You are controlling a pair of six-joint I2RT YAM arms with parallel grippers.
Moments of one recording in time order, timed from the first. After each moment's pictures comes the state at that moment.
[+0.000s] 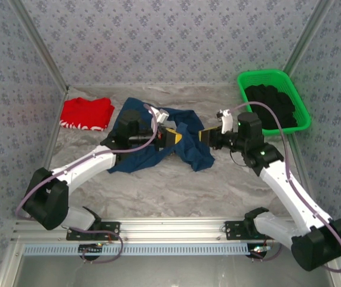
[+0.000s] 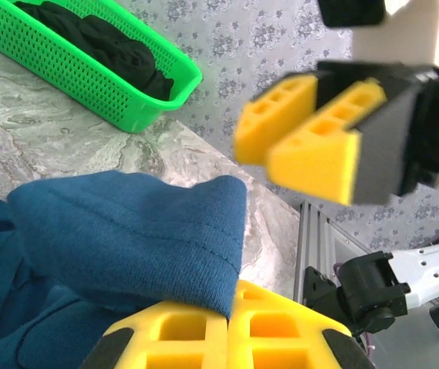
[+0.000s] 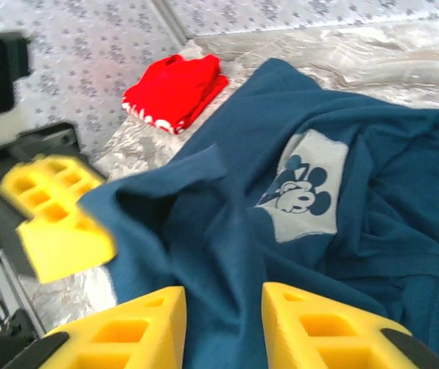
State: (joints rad) left arm -0.63 1.41 0.93 0.23 0.78 -0.42; right arm 0.38 1.00 0.89 -0.35 -0.49 0.27
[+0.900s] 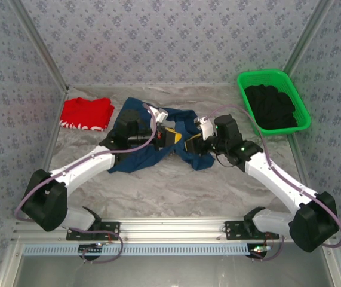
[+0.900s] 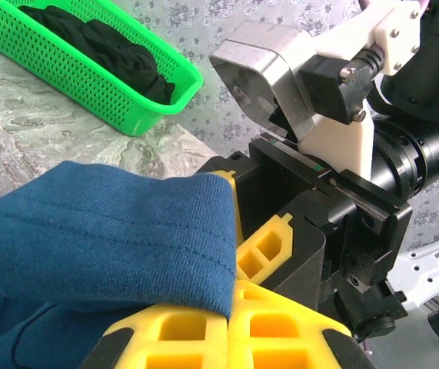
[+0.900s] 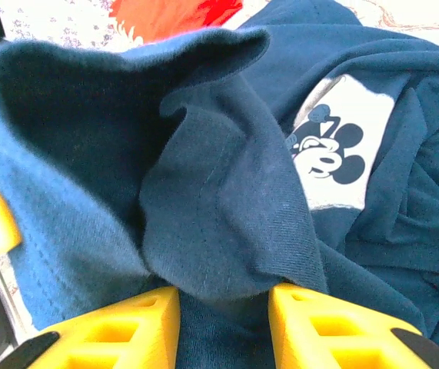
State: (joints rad) left arm -0.63 1.39 0.93 0.23 0.77 -0.43; right arm 0.53 1.19 0.91 -0.31 -0.39 0.16
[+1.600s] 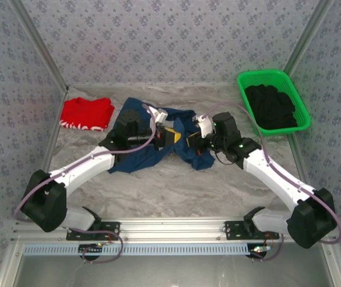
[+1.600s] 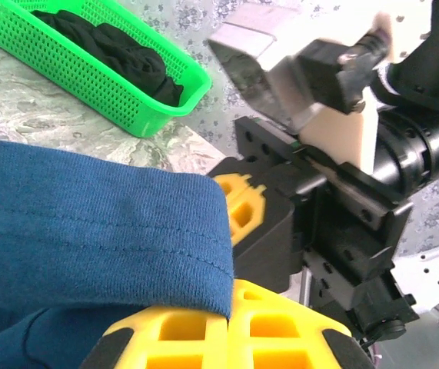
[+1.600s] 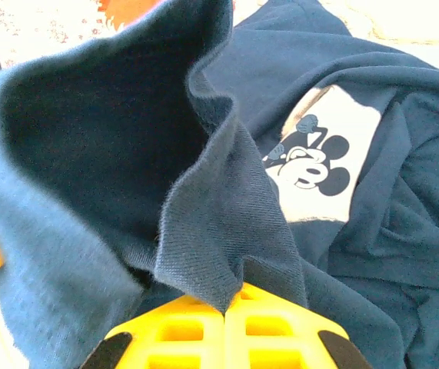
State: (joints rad) left arm -0.63 1.38 0.92 0.22 0.74 -0.41; right arm 0.53 1.21 0.94 -0.34 -0.36 0.11
